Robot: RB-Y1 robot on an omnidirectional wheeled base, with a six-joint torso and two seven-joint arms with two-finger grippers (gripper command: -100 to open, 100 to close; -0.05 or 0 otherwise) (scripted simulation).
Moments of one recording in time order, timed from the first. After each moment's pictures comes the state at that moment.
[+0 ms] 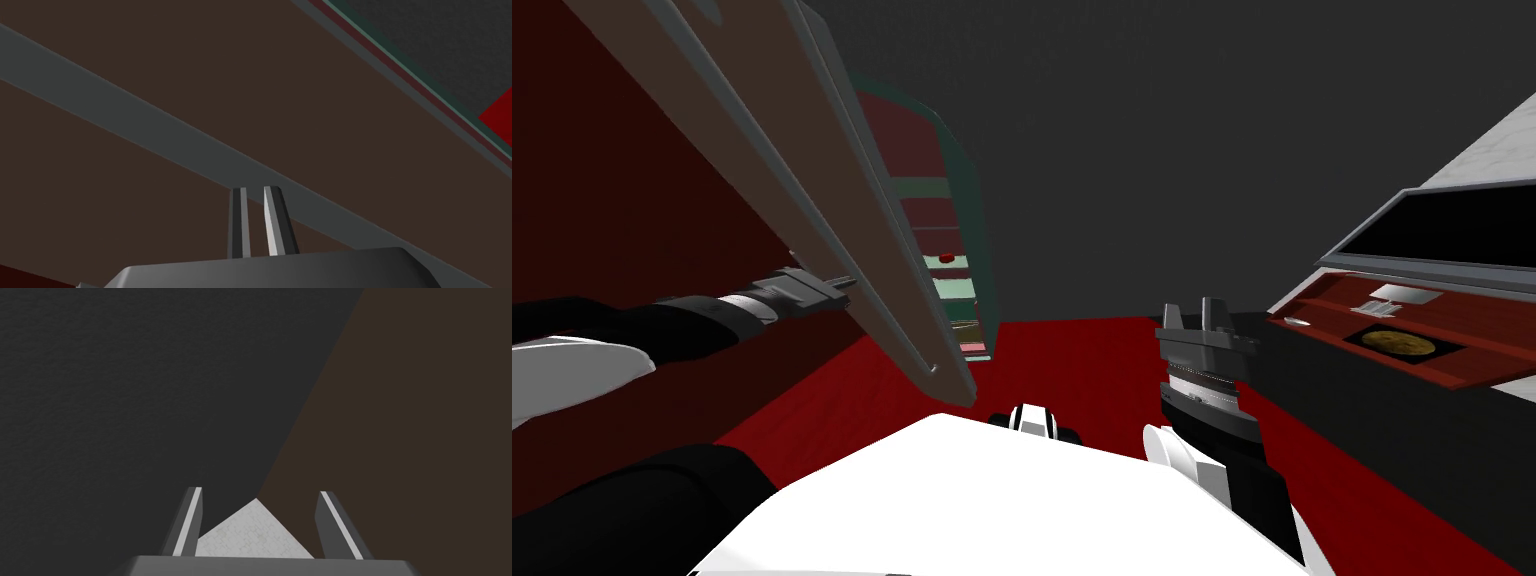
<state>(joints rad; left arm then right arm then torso) 0.78 0.83 1.11 -2.15 1.54 0.50 0.41 0.53 0.04 -0.05 -2.39 0.02 -0.47 -0.12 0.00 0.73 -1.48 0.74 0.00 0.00</state>
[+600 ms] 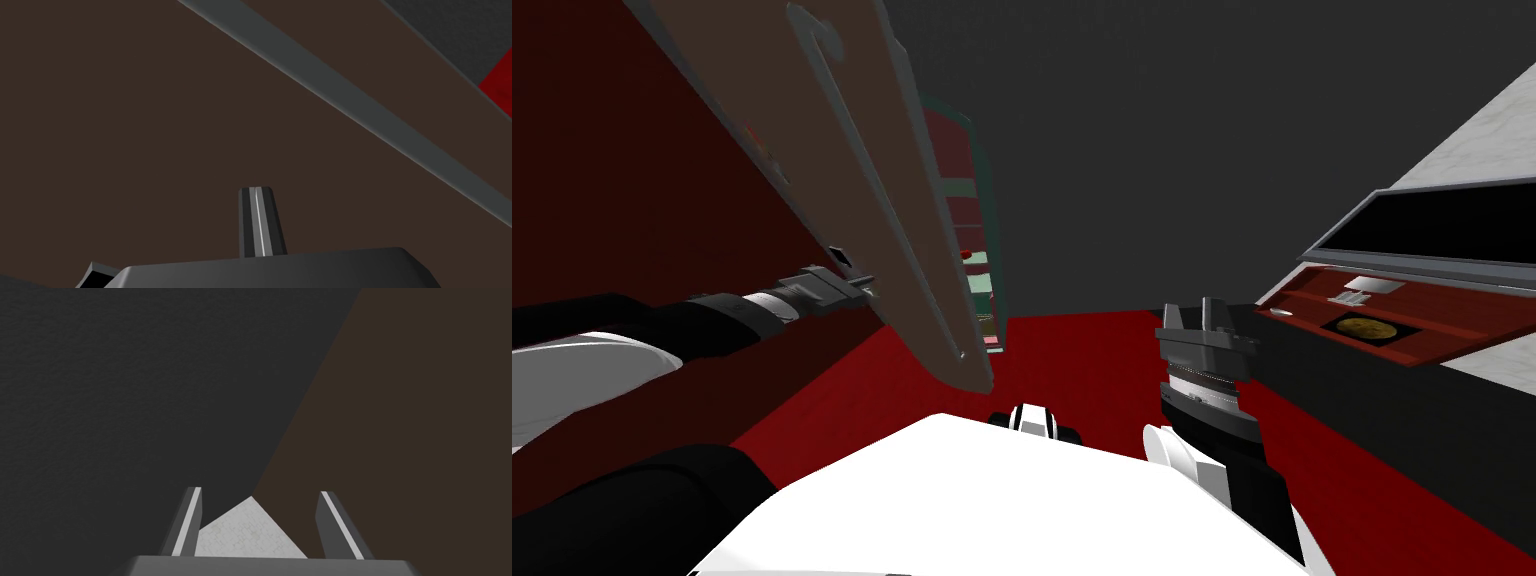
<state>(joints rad) 0.78 0.83 1.09 -2.25 1.60 0.50 0.39 0.53 0.04 -0.05 -2.39 0.02 -0.47 -0.12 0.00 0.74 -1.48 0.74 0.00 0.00</state>
